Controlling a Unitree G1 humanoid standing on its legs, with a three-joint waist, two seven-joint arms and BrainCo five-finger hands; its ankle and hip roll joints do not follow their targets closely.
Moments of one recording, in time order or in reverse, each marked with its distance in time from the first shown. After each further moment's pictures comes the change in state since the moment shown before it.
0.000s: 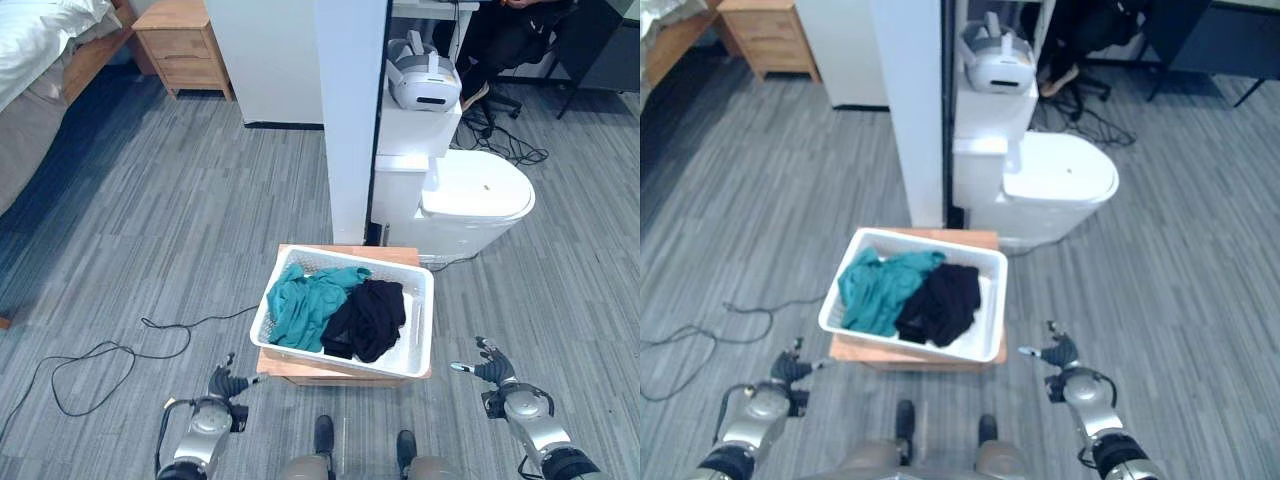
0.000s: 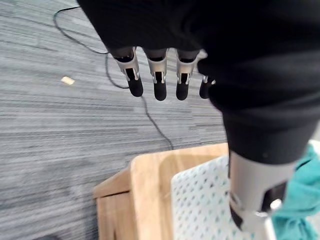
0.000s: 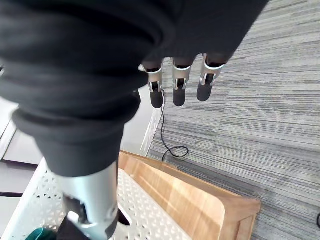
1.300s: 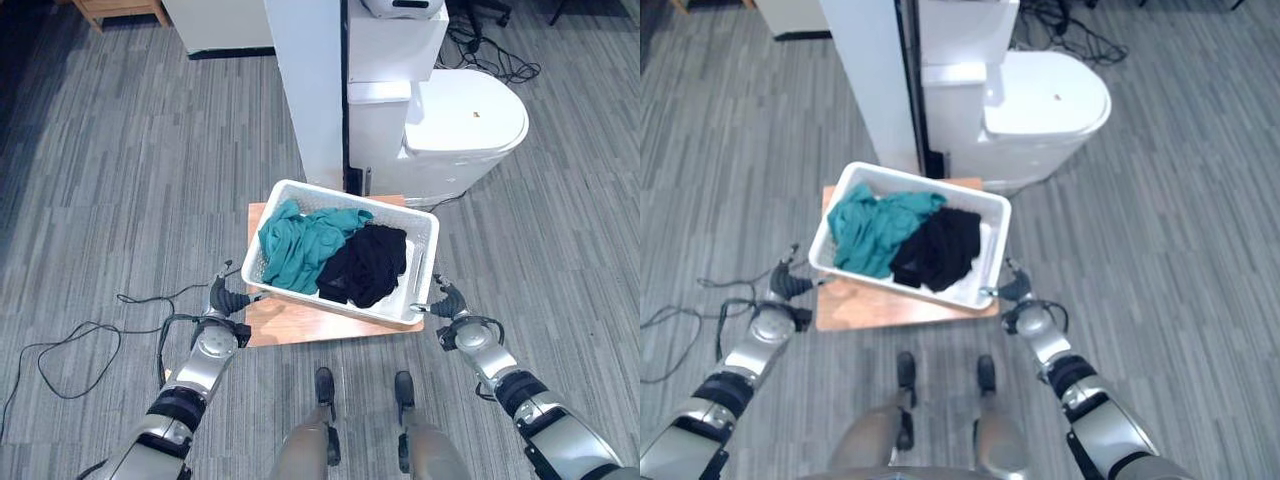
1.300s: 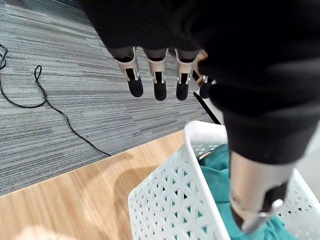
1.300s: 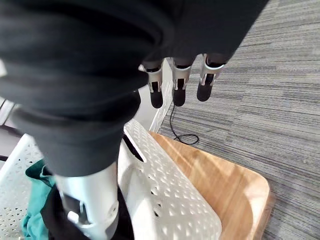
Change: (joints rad) left arm -0.252 0.097 -0.089 -0.112 0.061 0.000 0.144; right arm -0.360 0.058 0.192 0.098 0.010 0.040 -0.097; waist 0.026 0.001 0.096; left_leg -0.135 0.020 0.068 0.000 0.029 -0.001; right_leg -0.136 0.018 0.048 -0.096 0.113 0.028
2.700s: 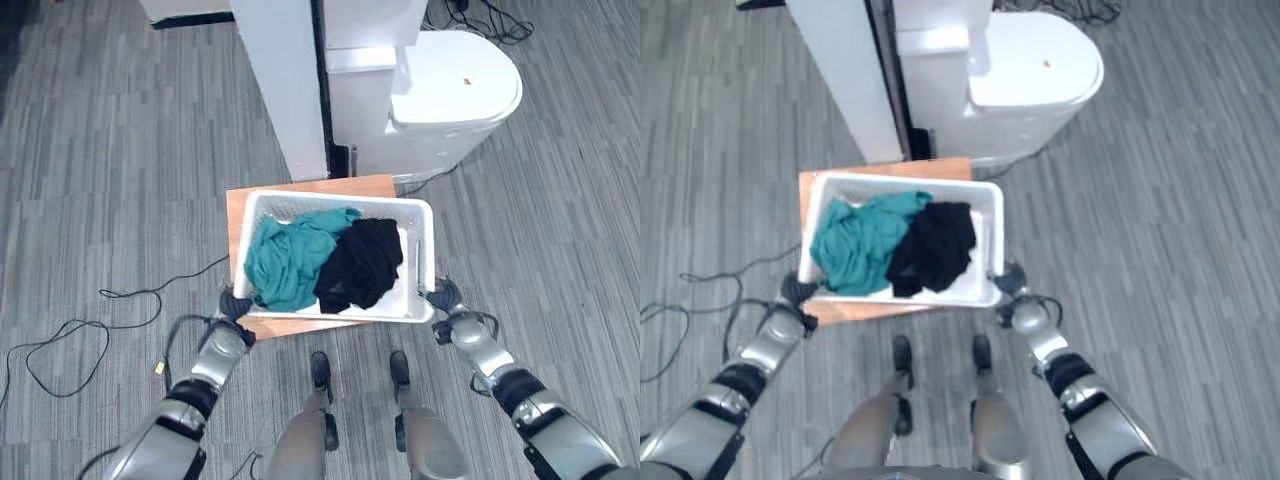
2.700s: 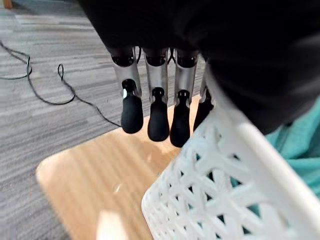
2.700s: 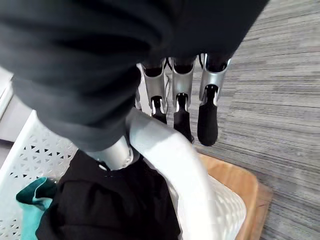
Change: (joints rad) left arm 0.008 -0.076 -0.063 0.116 0.074 0.046 0.004; right arm 0.072 -0.005 -0.034 -0.101 0.017 -0.012 -0.022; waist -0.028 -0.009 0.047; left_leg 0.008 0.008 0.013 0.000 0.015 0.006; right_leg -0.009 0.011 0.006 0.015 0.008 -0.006
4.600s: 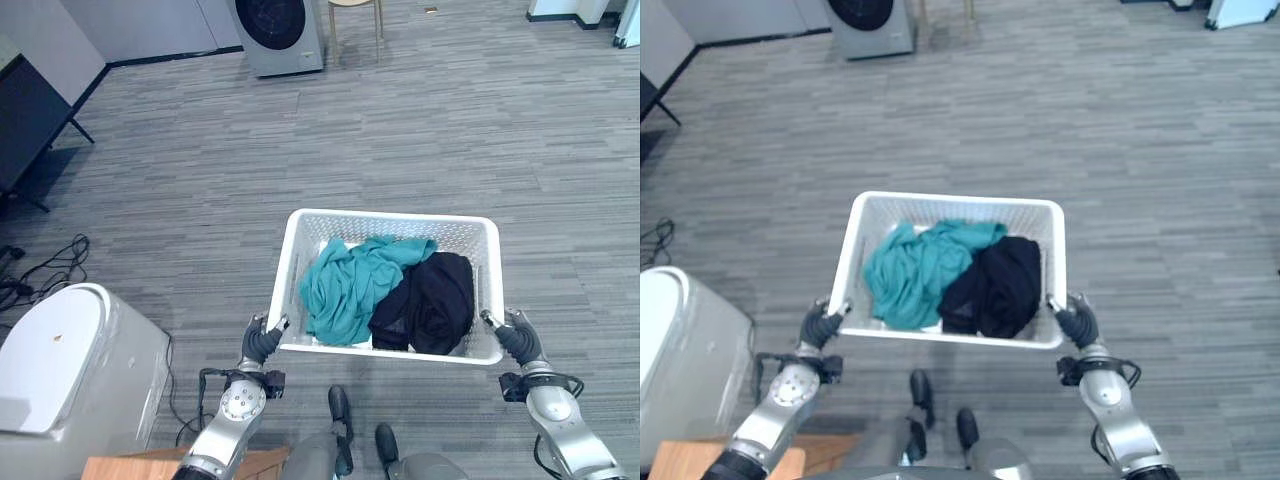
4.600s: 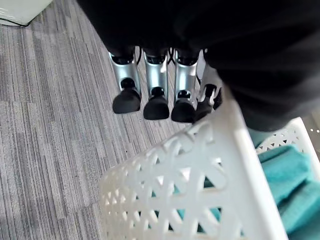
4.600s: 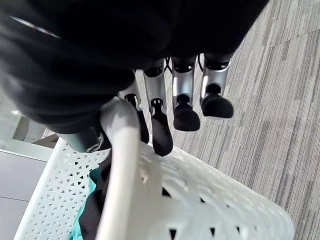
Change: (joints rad) left arm 0.439 -0.058 0.062 -0.613 -0.155 -0.023 -0.033; right arm 0.546 -0.163 -0.247 -0.629 -0.065 -0.056 0.044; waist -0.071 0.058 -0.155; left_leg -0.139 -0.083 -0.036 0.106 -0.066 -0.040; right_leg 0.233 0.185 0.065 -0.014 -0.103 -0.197
